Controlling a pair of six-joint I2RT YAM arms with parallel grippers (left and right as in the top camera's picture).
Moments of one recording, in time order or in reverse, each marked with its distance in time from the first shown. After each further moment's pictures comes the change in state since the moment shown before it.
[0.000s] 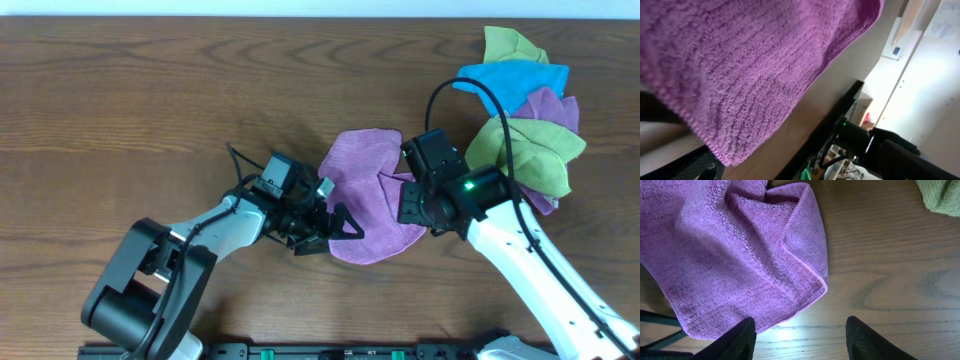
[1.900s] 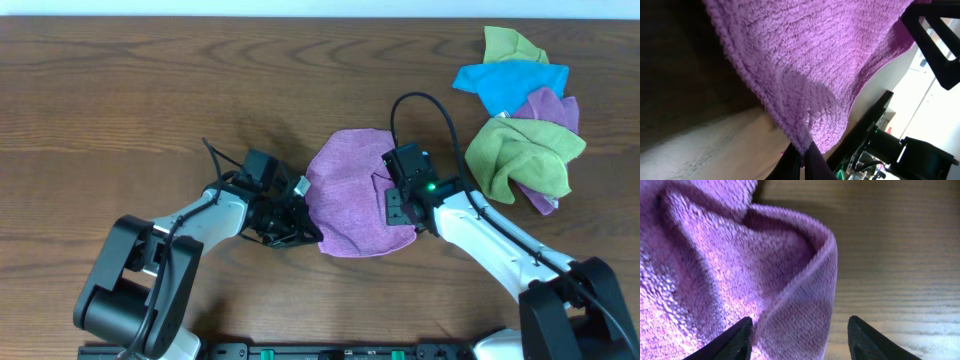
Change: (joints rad) left arm 0.135 0.000 0.000 -0.183 -0.094 0.230; right arm 0.000 0.210 -0.205 0.431 0.071 -0.181
